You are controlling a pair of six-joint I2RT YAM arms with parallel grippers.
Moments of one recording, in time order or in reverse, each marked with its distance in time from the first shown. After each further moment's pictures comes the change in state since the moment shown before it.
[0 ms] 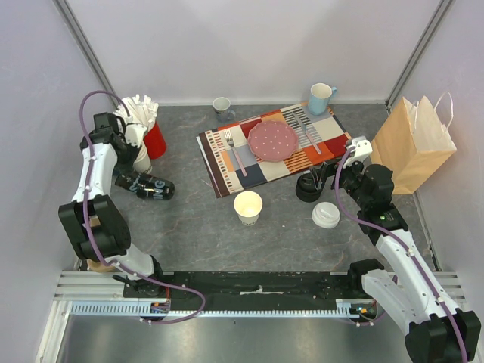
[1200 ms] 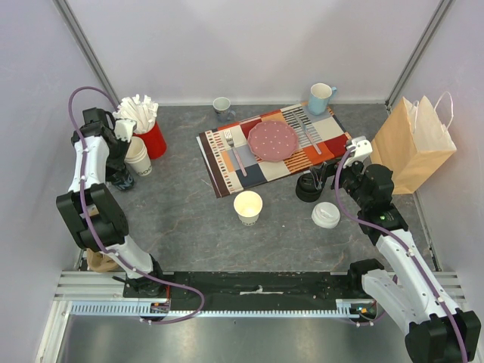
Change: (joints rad) left arm 0.063 0.100 0.104 -0.018 0.008 -0.015; right arm 0.000 0.000 0.000 0.000 0.000 0.000
